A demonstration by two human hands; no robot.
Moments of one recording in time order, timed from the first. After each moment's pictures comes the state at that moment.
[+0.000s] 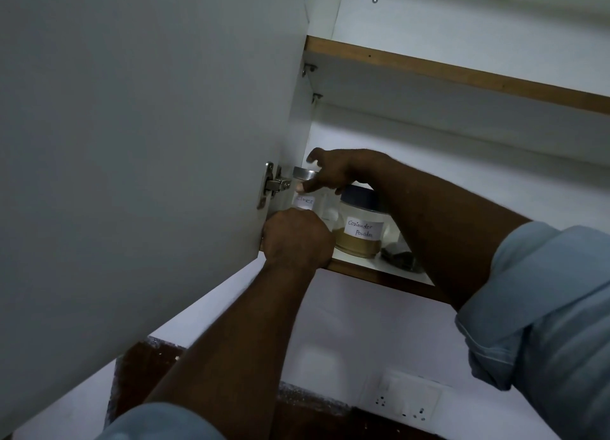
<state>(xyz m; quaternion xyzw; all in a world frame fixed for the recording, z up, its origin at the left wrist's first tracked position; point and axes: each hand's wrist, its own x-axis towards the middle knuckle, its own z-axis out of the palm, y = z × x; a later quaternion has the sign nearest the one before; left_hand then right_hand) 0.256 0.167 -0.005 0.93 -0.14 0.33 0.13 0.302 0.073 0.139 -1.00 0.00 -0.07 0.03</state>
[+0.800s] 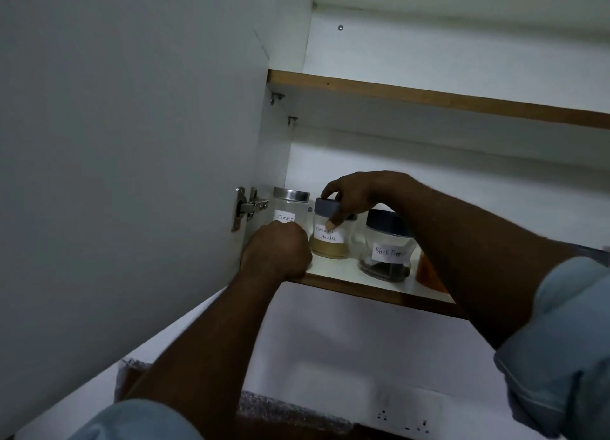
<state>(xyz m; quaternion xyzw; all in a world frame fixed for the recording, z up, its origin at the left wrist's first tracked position) 0.272 0.169 0.002 0.90 -0.24 0.31 0.20 0.254 0.011 0.148 -0.99 0.01 -0.04 -0.11</state>
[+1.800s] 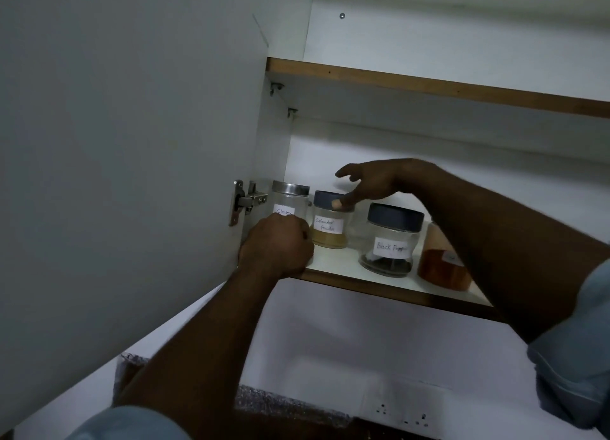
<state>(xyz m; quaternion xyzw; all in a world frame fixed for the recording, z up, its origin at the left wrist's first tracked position) 0.276 0.172 -0.001 0.87 -0.28 0.32 0.27 0.243 -0.015 0.160 -1.00 0.02 -0.05 0.01</state>
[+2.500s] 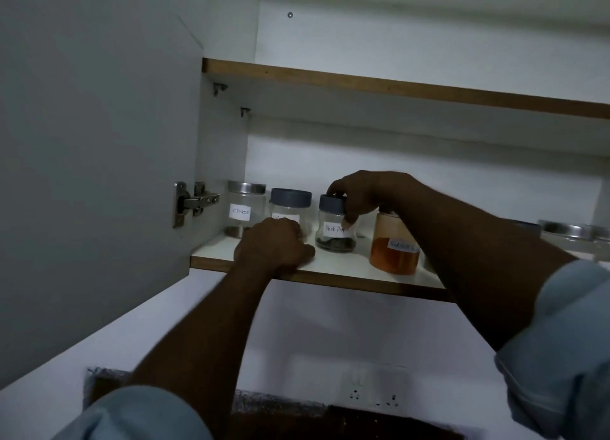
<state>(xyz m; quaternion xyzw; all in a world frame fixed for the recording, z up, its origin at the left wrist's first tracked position) 0.252 0.110 0.012 0.90 -0.29 0.23 0.22 0.210 -0.063 0.140 -0.99 0.05 -0.04 -0.16</state>
